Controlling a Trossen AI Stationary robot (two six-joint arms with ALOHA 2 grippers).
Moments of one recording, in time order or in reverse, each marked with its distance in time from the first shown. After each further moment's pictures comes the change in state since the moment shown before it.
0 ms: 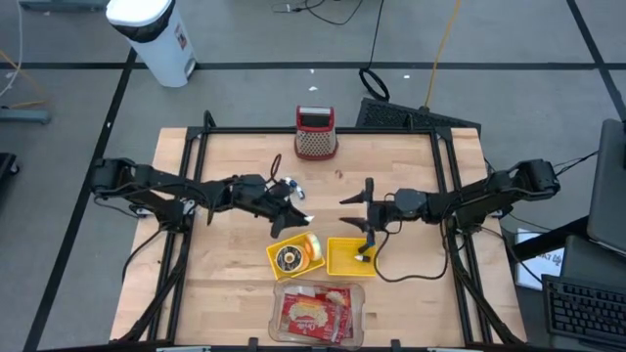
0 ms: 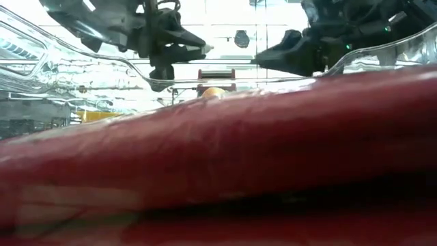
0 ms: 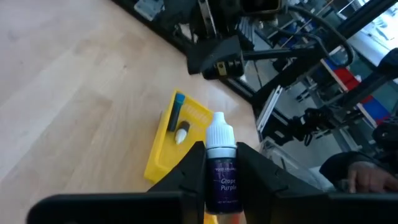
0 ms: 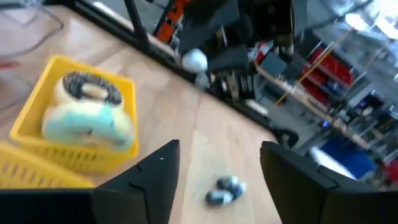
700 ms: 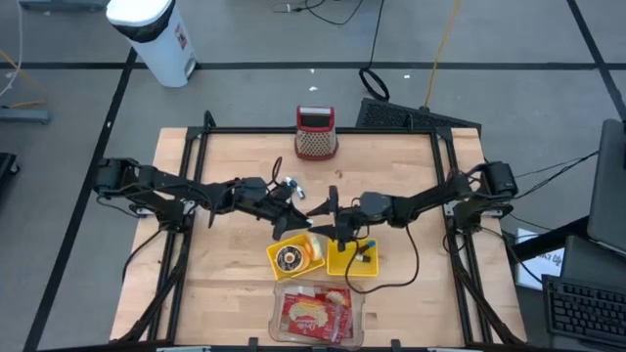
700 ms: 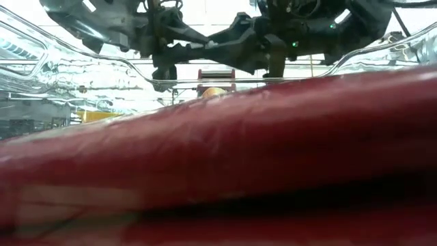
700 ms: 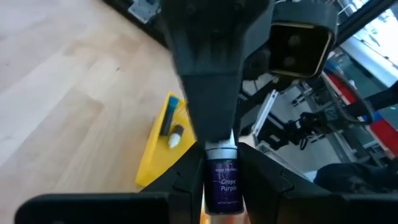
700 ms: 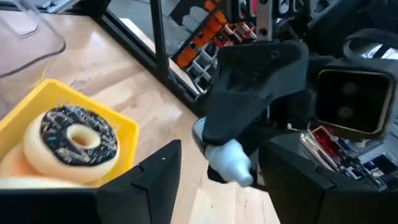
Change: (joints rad) left arm -0.020 0.030 0.001 0.053 -0.017 -0.024; right arm 0.006 0.364 0.327 0.078 -0.142 -0.183
